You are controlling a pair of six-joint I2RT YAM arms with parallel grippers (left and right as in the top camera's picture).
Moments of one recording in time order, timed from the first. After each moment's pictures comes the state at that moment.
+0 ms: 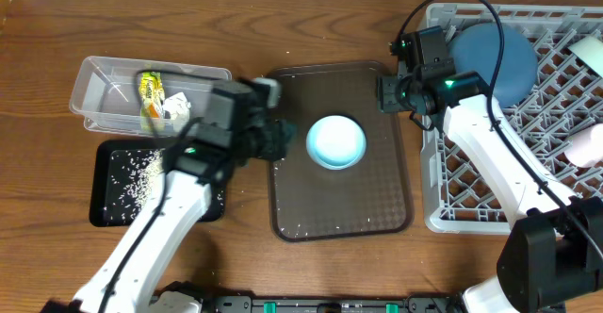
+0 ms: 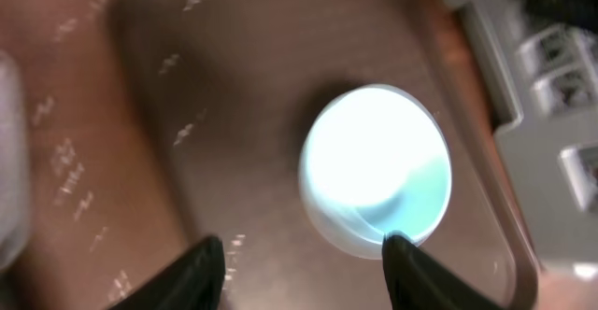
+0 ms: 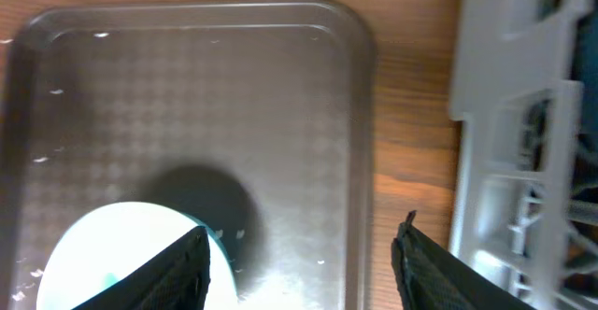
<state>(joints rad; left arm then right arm) -0.32 1.30 0.93 -0.50 0.28 -0.22 0.30 1.71 1.34 -0.64 -0.03 0.22</state>
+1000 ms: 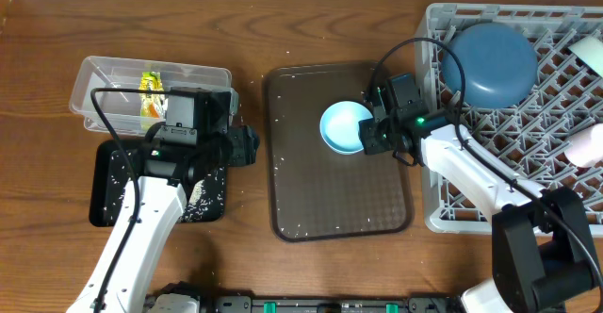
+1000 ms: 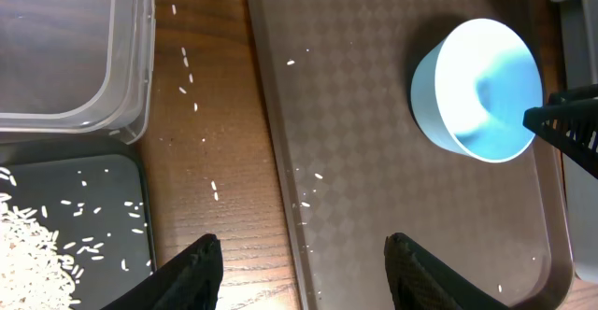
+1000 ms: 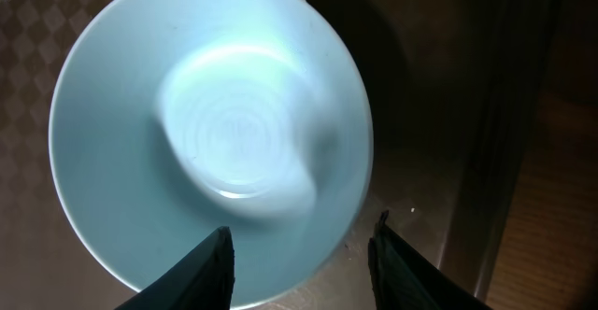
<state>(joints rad) -0.15 1.26 0.93 -0.68 0.27 -0.22 0.39 1.71 1.06 -0.46 -0.11 0.17</state>
